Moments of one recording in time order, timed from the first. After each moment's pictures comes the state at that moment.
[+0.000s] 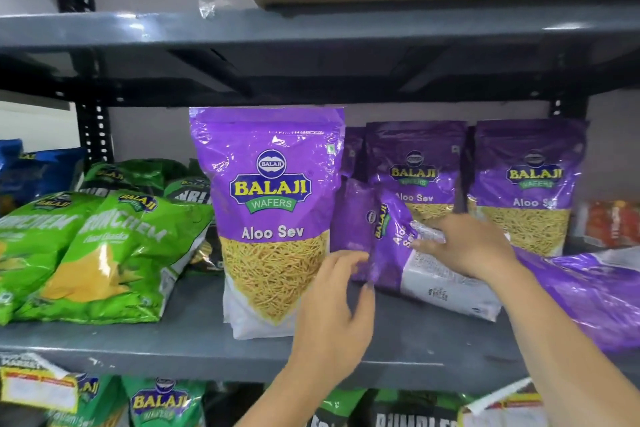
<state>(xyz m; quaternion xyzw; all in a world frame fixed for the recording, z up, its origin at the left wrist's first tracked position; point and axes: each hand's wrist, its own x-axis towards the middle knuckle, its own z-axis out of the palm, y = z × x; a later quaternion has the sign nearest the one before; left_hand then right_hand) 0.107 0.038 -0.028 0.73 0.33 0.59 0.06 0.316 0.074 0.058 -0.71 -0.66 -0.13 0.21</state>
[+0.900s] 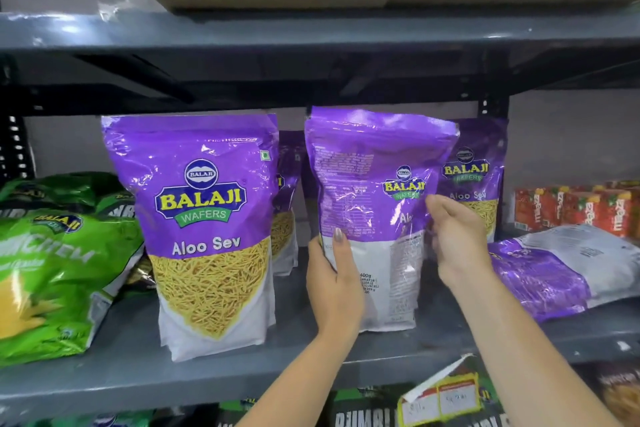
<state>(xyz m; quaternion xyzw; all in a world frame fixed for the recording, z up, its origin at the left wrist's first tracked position) 0.207 0.066 -0.011 0.53 0.35 0.73 0.26 0.351 0.064 0.046 -0.36 -0.40 0.26 0.80</state>
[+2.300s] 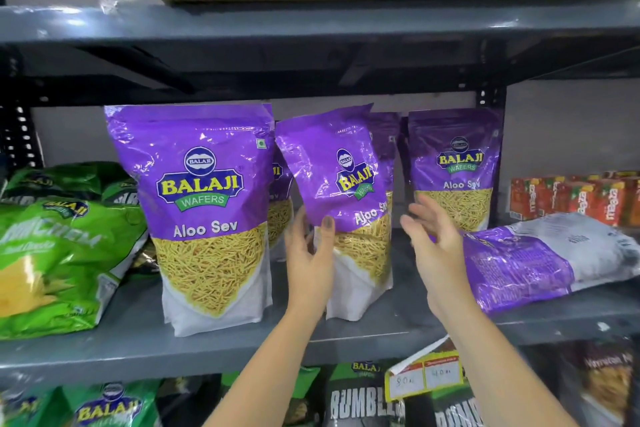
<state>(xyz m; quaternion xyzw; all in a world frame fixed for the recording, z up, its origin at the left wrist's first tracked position) 0.181 0.073 -0.007 0.57 0.26 0.71 0.32 0.330 0.027 0.010 -0.40 -0.48 0.19 0.75</state>
